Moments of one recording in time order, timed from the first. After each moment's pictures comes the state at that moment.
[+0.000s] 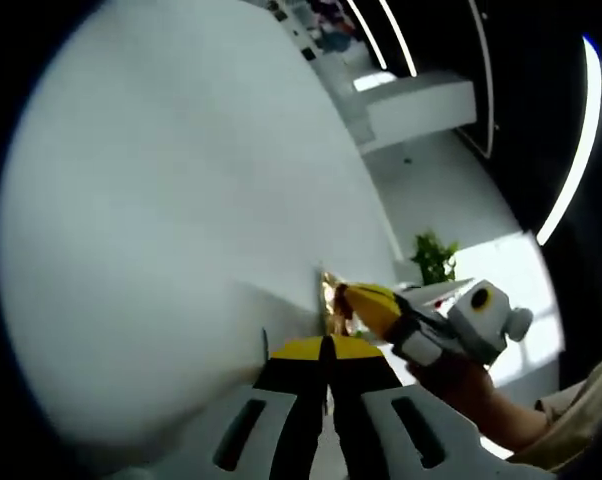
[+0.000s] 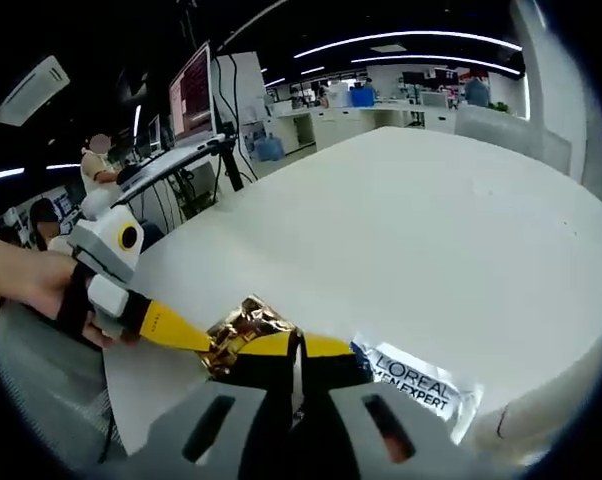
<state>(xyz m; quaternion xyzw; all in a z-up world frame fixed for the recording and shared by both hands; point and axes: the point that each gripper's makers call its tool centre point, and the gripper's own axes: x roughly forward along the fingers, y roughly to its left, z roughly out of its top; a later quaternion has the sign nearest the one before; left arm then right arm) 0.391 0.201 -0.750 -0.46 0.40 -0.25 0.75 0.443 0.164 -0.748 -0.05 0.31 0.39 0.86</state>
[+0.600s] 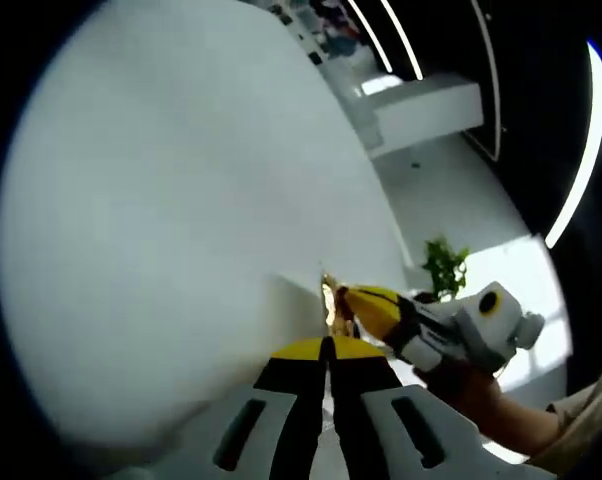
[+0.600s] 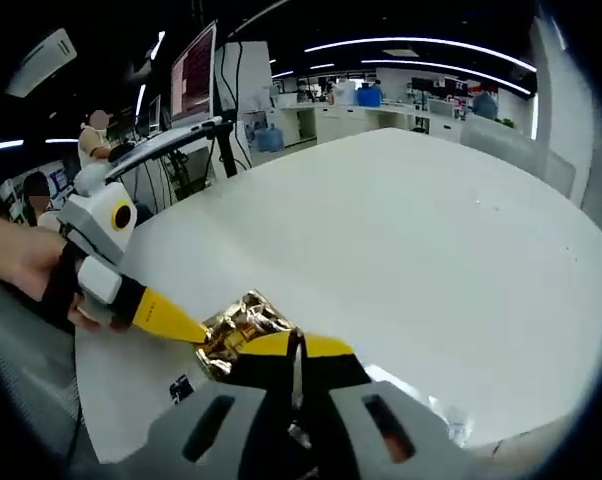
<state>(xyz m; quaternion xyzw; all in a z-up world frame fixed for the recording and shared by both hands) 0.410 0.206 -0.766 -0.46 0.40 -0.23 0.76 0.463 0.168 -0.765 -0.11 0.30 0.39 0.86</state>
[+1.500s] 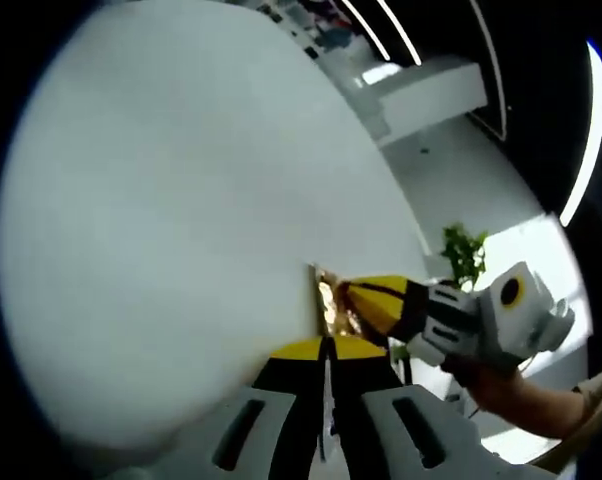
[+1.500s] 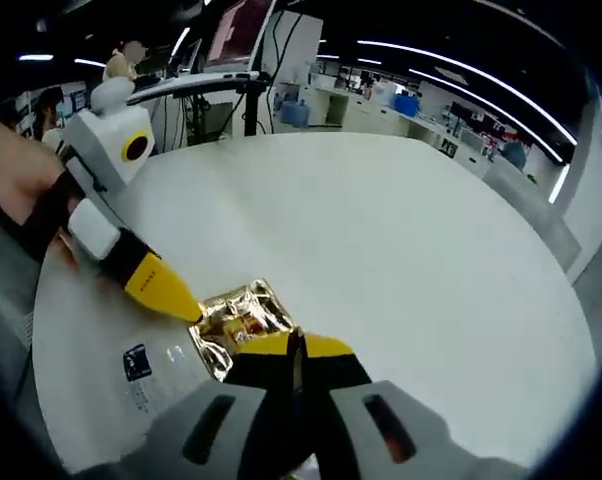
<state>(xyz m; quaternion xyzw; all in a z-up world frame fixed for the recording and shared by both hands) 0.419 0.207 -0.782 -0.40 0.42 -0.23 0.78 0.472 0.171 -0.781 -0.26 0.28 0.42 0.83</state>
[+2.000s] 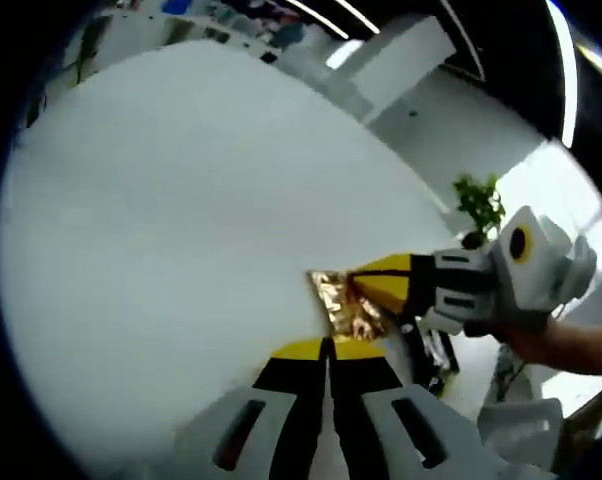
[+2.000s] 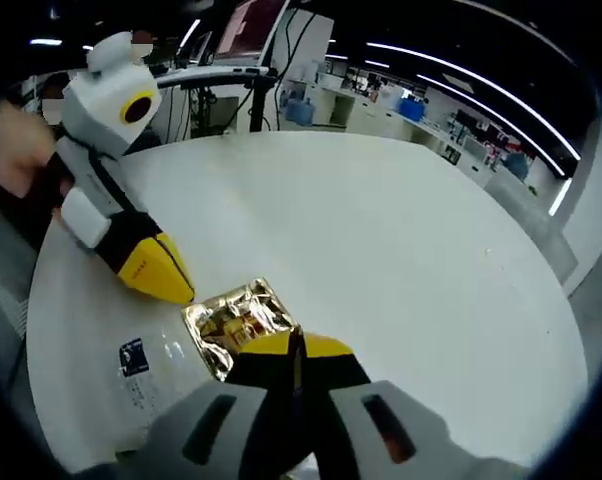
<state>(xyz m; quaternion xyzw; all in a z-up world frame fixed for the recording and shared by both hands) 0.422 0.219 -0.777 -0.19 0.41 -0.26 0.85 0.472 0.171 -0.781 -0.27 0.28 0.42 0.82</state>
